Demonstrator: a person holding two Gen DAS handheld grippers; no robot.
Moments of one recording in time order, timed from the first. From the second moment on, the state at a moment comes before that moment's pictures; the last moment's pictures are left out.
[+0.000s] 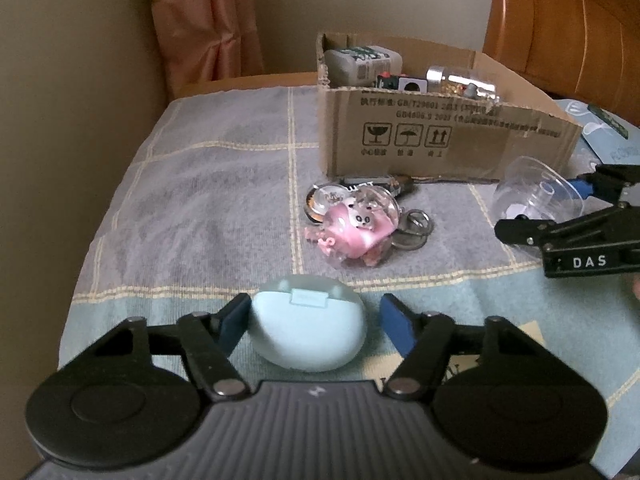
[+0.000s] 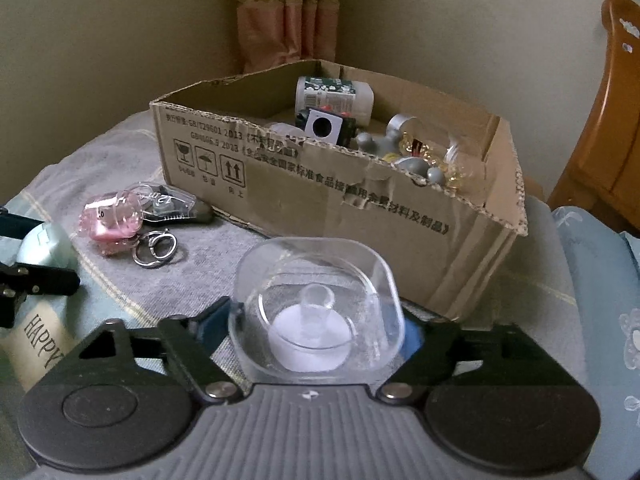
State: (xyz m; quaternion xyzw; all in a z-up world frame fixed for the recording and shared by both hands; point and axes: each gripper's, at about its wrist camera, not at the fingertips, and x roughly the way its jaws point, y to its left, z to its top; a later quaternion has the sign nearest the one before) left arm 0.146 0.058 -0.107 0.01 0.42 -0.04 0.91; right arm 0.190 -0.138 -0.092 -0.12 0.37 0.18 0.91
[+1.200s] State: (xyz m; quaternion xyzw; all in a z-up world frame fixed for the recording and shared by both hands) left arm 0.179 0.051 -0.024 0.08 0.42 -0.17 0.89; right arm 0.164 -0.151 -0.022 -0.12 0.38 0.26 0.88
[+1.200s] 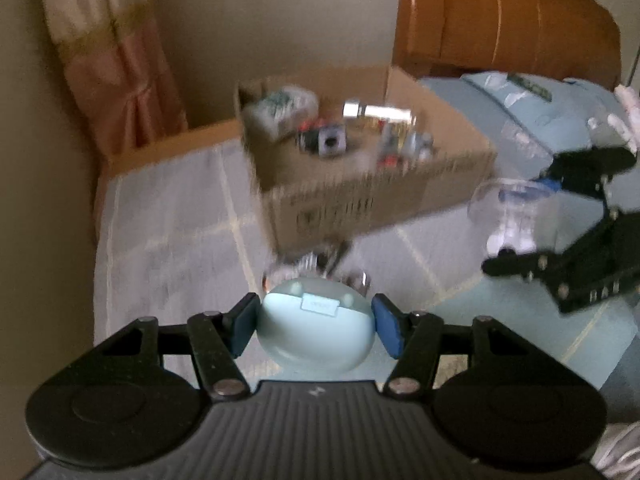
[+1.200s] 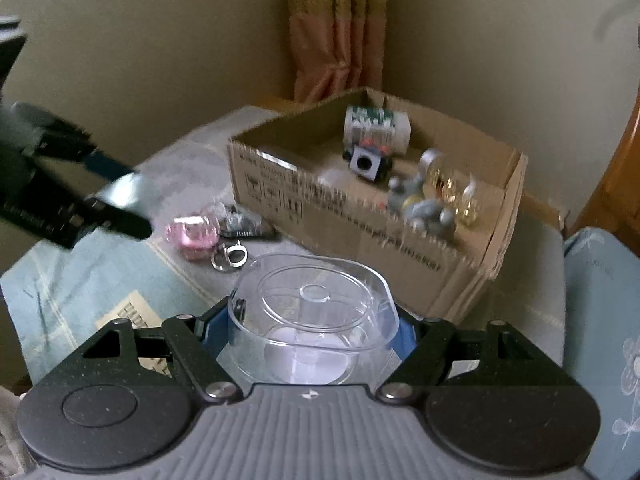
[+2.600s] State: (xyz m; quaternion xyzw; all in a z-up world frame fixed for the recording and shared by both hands) left arm 0.251 0.016 -0.004 0.08 0.33 -0.15 0.93; right arm 0.222 -0.155 0.037 -0.12 0.32 0.23 0.91
